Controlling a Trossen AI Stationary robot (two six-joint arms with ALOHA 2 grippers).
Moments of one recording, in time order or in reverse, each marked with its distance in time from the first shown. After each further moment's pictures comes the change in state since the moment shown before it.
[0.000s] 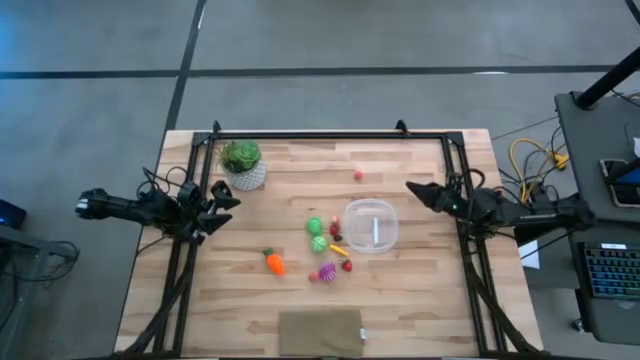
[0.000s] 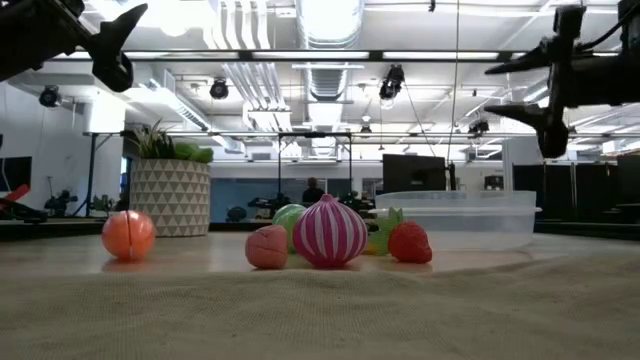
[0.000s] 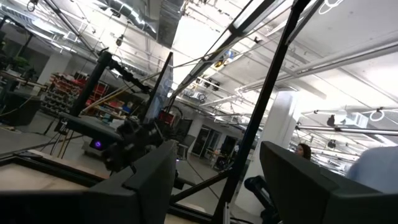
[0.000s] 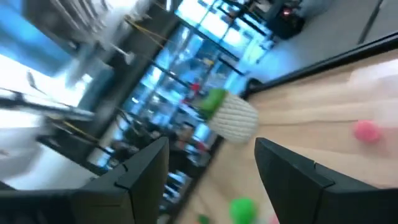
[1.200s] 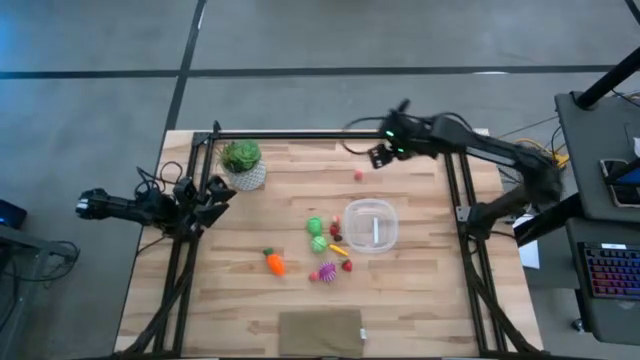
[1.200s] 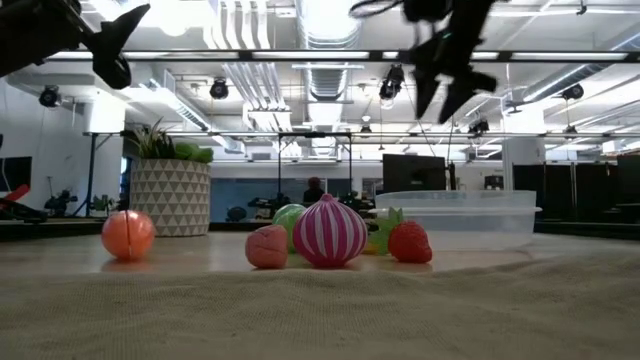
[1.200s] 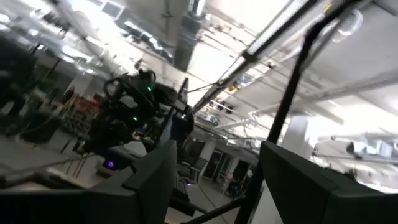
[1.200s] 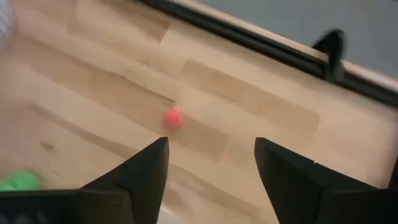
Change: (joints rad) left arm 0.000 0.001 0.000 0.078 -0.105 -0.012; right arm -0.451 1.269 1.344 -1.300 -0.164 -0.343
